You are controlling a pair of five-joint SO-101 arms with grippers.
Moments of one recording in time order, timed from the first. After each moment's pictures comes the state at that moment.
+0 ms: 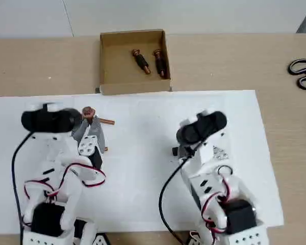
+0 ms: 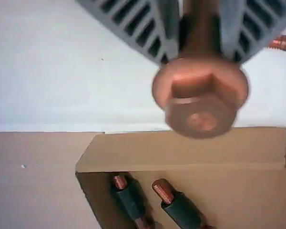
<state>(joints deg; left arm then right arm) 6.9 -84.9 63.4 55.4 16.9 -21.2 -85.7 66.7 63.9 0.9</state>
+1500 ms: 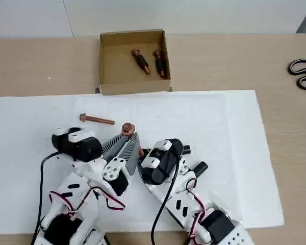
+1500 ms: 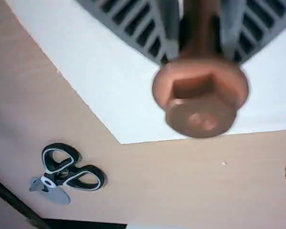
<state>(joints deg) 27.9 -103.4 79.2 46.5 27.3 -43.7 -103.3 90.8 42.2 2.2</state>
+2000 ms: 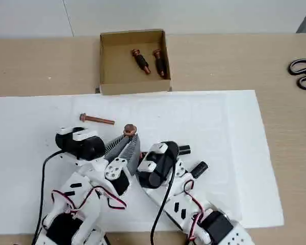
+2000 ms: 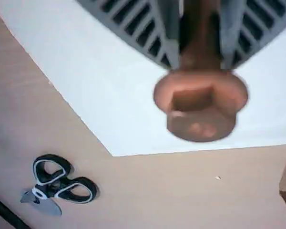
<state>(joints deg) 27.8 -103.4 81.5 46.4 27.7 -46.8 -103.3 90.7 42.2 2.2</state>
